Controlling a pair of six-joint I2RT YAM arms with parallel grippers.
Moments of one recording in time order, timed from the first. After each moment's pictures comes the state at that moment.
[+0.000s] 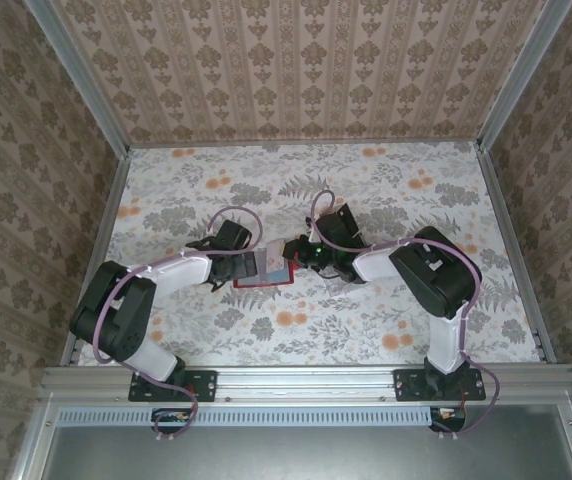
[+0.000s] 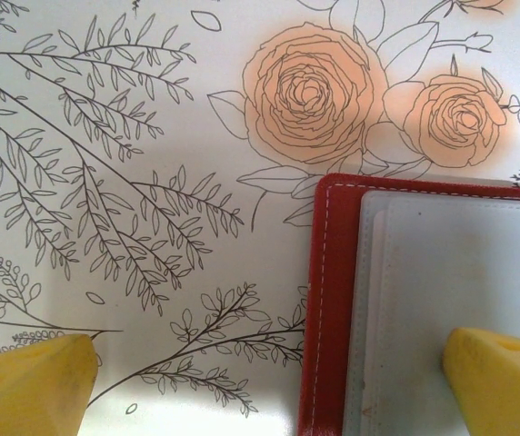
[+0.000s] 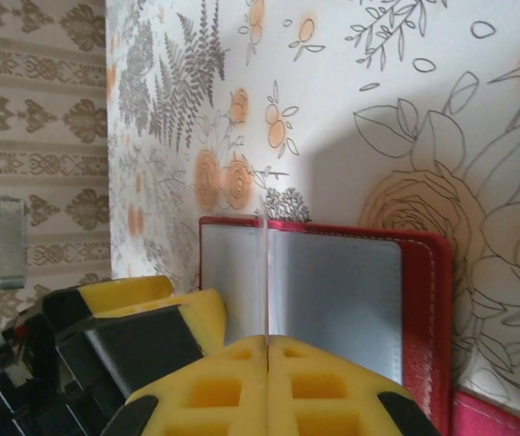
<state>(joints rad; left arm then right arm) -0.55 1.54 0.76 -0.41 -0.23 -0.62 0.61 1.93 0.88 0.51 -0.42 1.05</state>
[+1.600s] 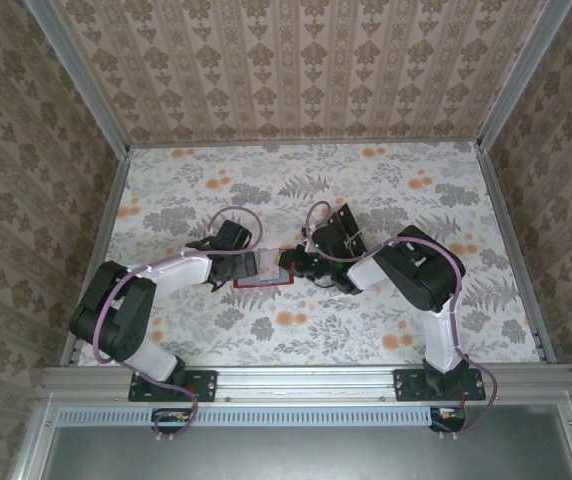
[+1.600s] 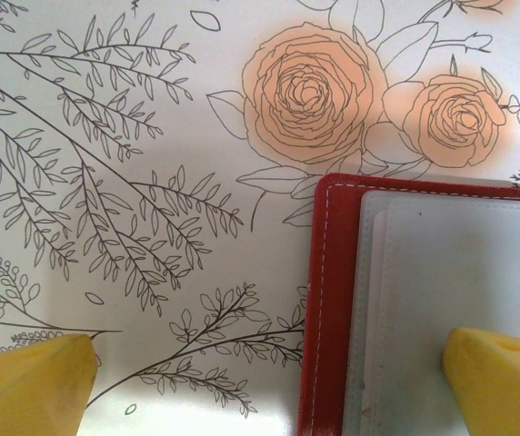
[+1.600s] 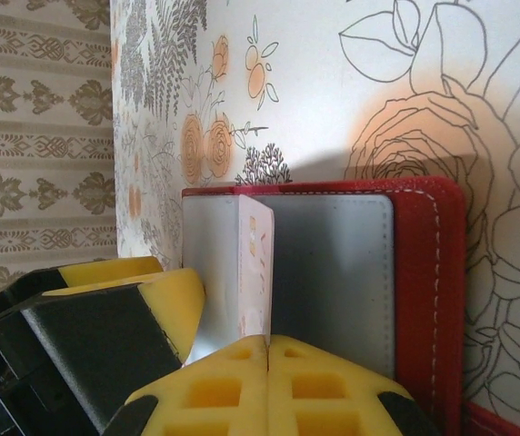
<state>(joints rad) -0.55 1.54 0.76 -0.41 -0.23 -0.62 0.65 2.03 0.82 0.71 -0.44 1.10</state>
